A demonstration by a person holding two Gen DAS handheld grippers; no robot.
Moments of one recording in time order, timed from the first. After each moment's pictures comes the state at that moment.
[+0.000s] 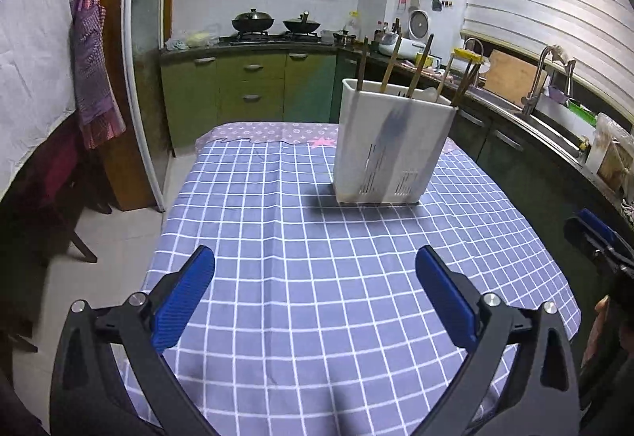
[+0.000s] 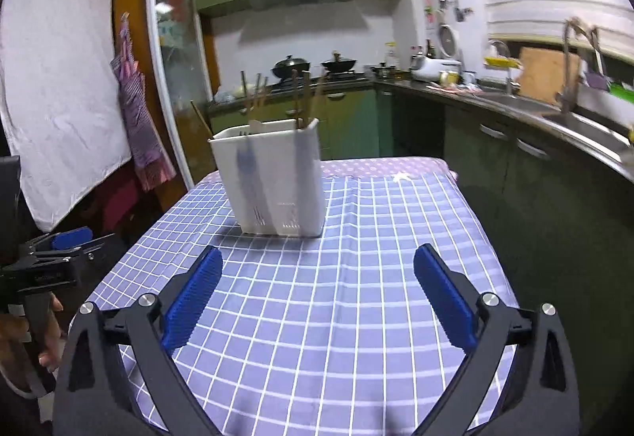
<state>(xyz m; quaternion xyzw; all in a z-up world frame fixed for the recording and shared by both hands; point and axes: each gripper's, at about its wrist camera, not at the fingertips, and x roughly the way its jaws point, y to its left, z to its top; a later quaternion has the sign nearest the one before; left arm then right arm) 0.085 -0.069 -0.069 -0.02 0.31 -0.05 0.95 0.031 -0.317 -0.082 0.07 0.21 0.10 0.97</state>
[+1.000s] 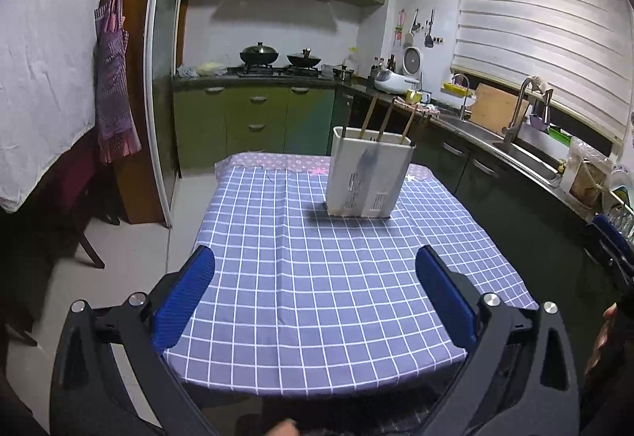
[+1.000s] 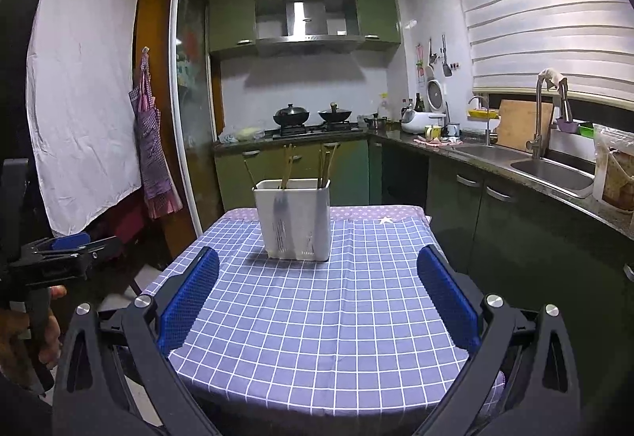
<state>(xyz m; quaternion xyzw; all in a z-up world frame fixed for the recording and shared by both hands) -0.027 -0.053 -0.013 -0.04 0.26 -0.05 0.96 -0.112 -0.300 0.000 0.03 0.14 0.09 0.99</state>
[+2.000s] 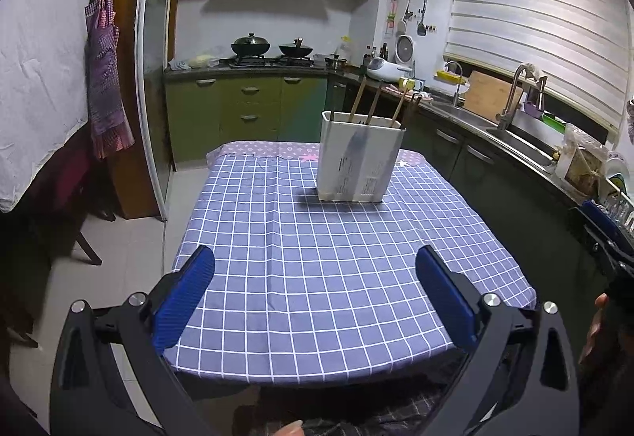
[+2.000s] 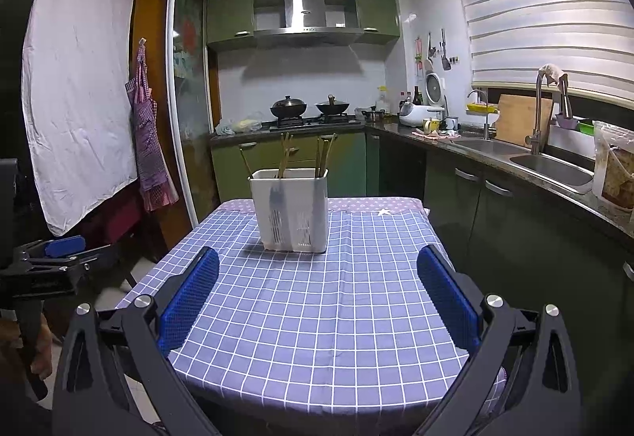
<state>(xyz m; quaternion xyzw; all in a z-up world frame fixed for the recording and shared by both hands) -0.032 -0.062 -0.018 -0.03 0.28 -0.07 0.96 -0.100 -0.300 -0.011 0.03 0.15 0.08 0.98</state>
